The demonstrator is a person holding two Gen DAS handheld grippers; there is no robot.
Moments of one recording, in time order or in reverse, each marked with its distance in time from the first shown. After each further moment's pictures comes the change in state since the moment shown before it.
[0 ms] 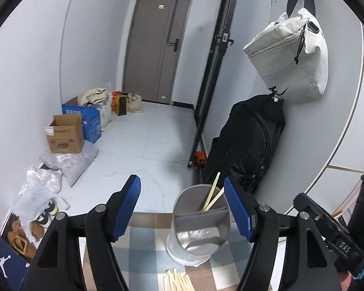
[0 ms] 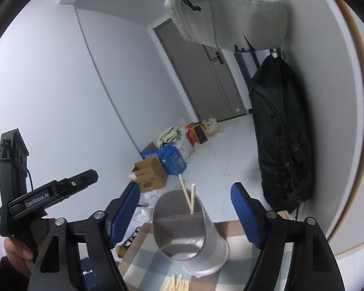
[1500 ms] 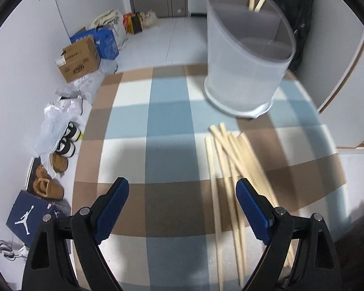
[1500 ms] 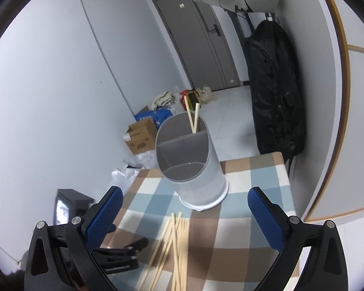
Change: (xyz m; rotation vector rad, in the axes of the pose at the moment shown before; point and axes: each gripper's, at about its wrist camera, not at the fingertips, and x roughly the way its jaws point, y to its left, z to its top) left arm 0.062 0.029 -0.180 0.124 0.530 0.220; right arm -0.021 0.020 -0.087 -0.021 0.190 -0.060
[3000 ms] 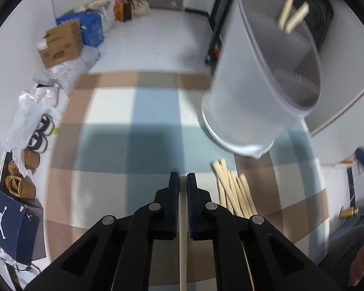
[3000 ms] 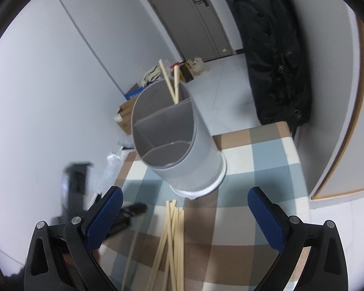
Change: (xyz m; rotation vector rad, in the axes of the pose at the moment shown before) left arm -0.003 0.018 0.038 -0.094 -0.003 -0.198; right arm 0.058 -0.013 -0.002 0.082 0.182 -0.005
